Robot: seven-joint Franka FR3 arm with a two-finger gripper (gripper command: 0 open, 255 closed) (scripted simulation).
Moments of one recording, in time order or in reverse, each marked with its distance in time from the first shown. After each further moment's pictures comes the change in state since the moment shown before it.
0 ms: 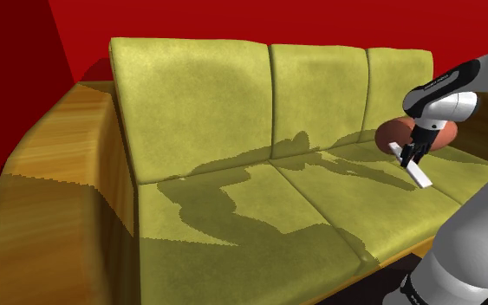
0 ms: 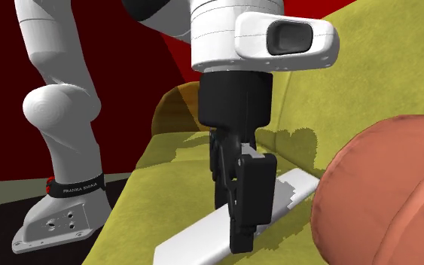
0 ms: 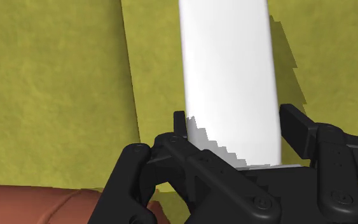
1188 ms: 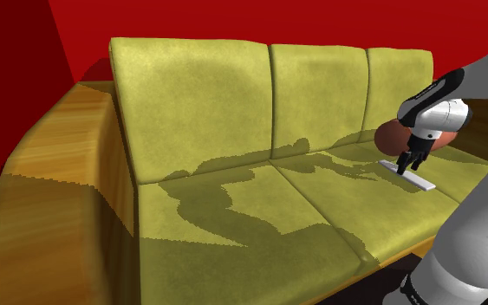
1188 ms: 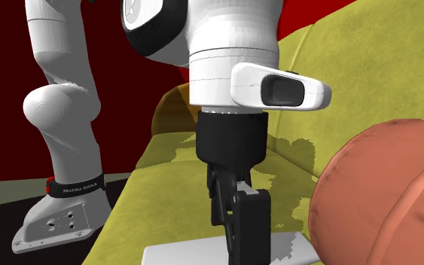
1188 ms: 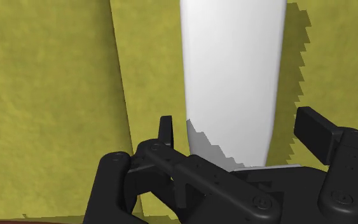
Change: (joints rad) arm 0.006 0.084 -0.021 -0.044 0.077 0.093 -0.058
